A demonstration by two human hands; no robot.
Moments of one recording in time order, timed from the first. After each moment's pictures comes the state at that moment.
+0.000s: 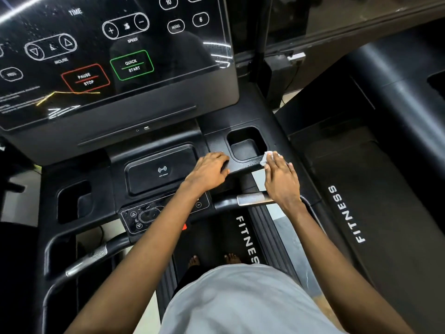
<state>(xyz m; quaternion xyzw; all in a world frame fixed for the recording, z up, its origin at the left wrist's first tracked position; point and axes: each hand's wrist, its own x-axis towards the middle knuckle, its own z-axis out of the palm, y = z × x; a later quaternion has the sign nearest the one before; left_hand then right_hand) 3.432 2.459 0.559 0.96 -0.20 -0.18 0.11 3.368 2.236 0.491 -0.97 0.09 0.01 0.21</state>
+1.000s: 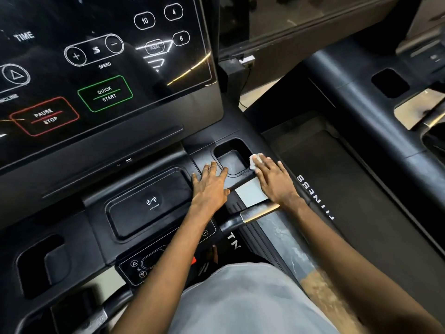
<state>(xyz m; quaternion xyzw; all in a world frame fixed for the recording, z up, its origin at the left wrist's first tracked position) 3.448 2.451 0.538 0.95 -0.24 -0.21 0.06 3.394 2.234 0.501 -0.98 0.10 0.06 0.16</state>
